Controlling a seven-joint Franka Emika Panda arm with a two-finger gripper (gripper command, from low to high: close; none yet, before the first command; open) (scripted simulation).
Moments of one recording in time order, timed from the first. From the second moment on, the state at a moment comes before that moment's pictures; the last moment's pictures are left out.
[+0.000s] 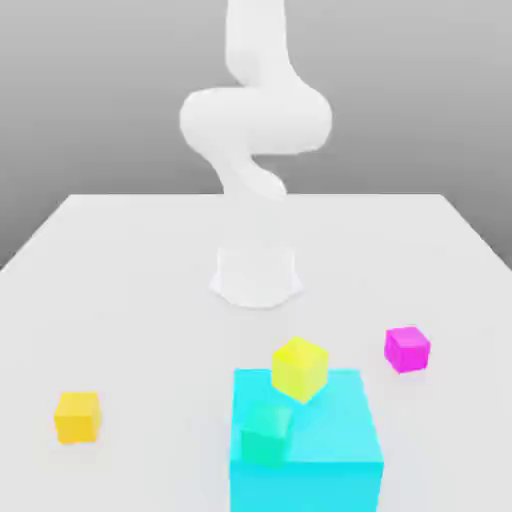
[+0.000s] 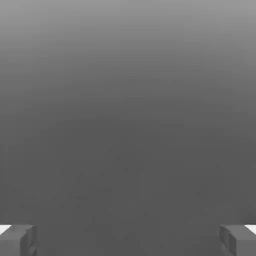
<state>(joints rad) 0.02 -0.74 0.06 -2.36 0.01 2.35 0.84</state>
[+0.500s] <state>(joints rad) 0.24 -0.27 0.45 -2.83 0.13 2.74 1.16</state>
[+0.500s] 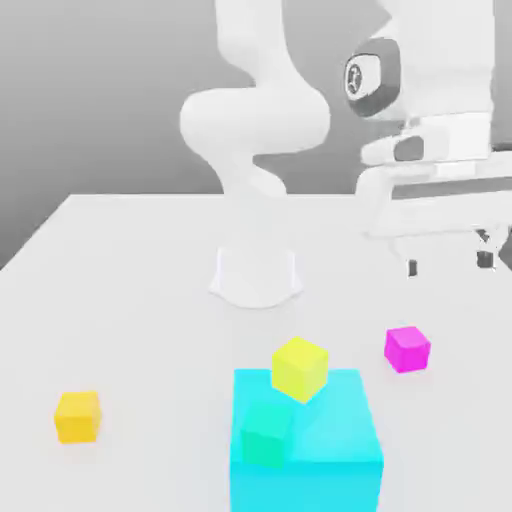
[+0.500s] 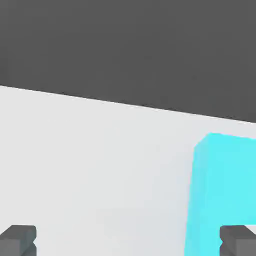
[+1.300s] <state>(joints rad) 0.45 0.19 0.25 -2.85 -0.57 3.02 1.80</state>
